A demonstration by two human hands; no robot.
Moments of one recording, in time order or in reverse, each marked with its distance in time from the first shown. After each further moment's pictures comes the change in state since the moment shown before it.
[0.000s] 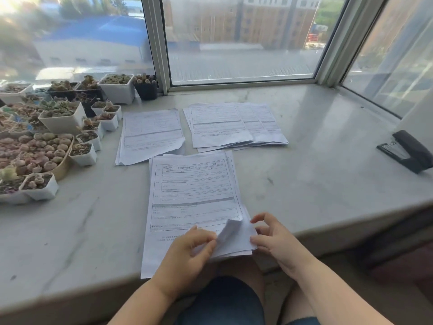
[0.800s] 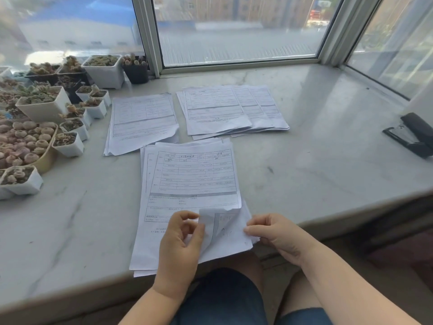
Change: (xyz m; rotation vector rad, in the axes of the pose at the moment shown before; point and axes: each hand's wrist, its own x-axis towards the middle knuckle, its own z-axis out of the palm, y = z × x) left_hand 0.003 -0.002 0.022 -0.153 0.469 -0.078; right_hand 0.007 -0.011 -0.007 -0.069 -0.132 0.115
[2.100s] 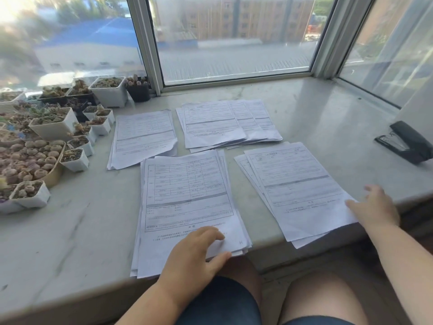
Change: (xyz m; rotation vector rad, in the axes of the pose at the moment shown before) left_hand 0.000 0.028 0.005 0.588 -0.456 0.252; right_hand -0.016 0.014 -0.188 -0.596 1.095 0.157
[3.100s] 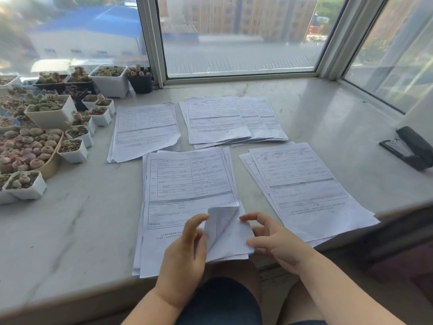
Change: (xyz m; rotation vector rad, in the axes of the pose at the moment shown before) left_hand -0.008 -0.025 0.009 -0.247 0.287 -0.045; right_hand -0.146 -0.079 0.075 0.747 -1.179 -0.184
